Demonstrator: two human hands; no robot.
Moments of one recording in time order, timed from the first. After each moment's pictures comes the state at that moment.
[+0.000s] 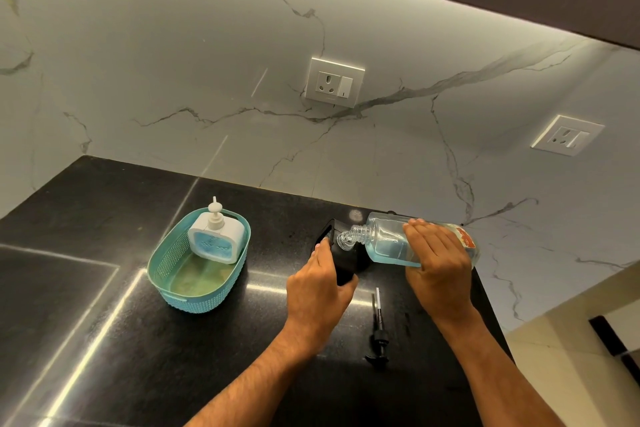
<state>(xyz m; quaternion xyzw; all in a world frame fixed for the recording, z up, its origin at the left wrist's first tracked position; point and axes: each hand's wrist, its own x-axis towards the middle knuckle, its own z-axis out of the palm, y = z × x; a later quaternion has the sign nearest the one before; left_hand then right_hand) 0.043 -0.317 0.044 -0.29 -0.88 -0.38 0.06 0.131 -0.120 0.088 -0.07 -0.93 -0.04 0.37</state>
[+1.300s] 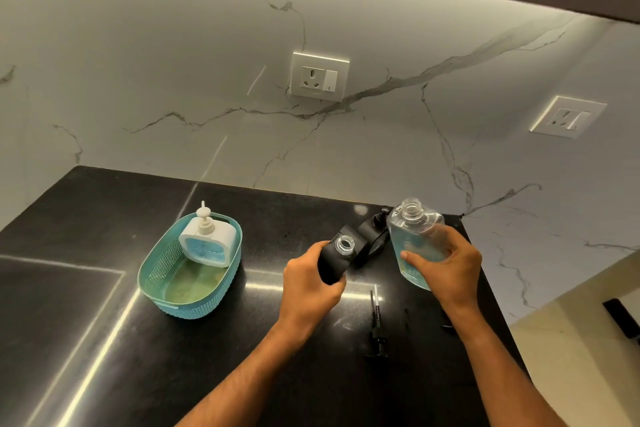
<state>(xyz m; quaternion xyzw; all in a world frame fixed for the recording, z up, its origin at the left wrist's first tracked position) 0.029 -0.308 0.039 -0.28 -0.80 -0.53 0.00 0.140 -0.080 0.063 -0.21 -0.82 0.36 0.39</state>
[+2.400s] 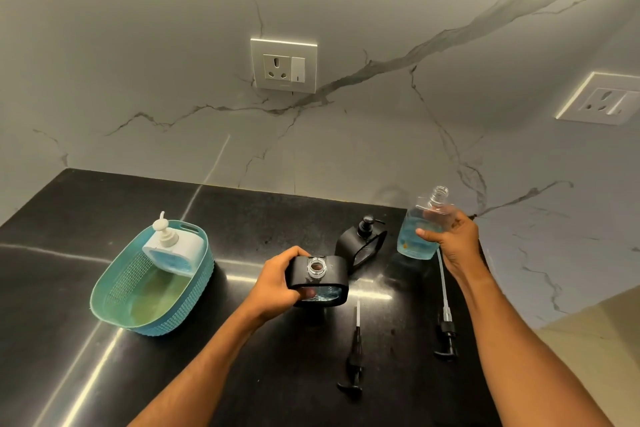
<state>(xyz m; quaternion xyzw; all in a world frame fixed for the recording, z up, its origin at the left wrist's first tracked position) -0.034 -0.265 0.002 -0.26 -0.79 -0.50 -0.22 0.069 0.106 -0.009 -0.25 -0.66 0.65 0.27</state>
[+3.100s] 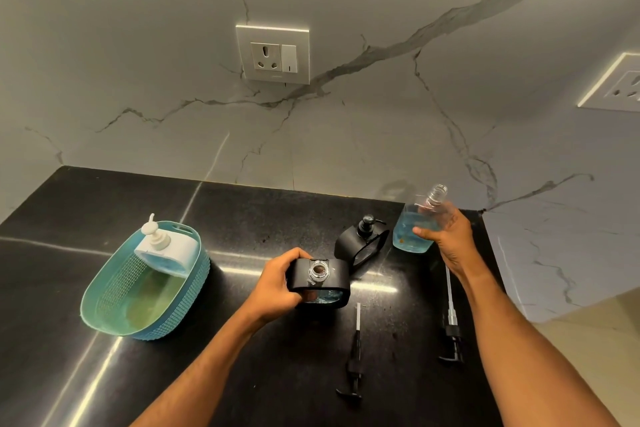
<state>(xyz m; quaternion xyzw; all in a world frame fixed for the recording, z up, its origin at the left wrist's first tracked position) -0.039 -0.251 -0.004 -0.27 -0.79 -0.50 -0.22 0.052 0.121 -0.031 -0.25 -0.66 0.68 0.20</state>
